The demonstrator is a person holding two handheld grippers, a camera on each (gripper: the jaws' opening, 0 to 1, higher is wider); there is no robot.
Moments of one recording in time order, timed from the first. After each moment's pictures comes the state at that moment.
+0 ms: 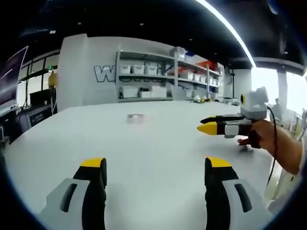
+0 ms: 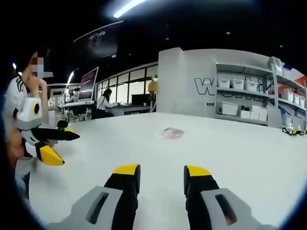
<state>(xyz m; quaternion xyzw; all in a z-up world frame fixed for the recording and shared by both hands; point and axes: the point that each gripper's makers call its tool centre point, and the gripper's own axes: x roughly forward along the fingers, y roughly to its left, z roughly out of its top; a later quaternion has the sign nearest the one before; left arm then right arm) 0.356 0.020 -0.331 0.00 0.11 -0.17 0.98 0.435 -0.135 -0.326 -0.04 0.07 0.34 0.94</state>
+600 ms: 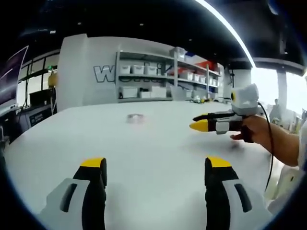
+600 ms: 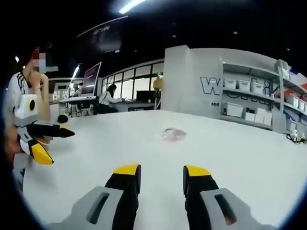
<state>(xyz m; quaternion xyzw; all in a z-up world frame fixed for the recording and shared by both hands) 0.356 0.020 -0.331 0.00 0.11 -0.17 0.98 0.466 -0.128 -0.323 -0.07 0.08 0.36 0.93</state>
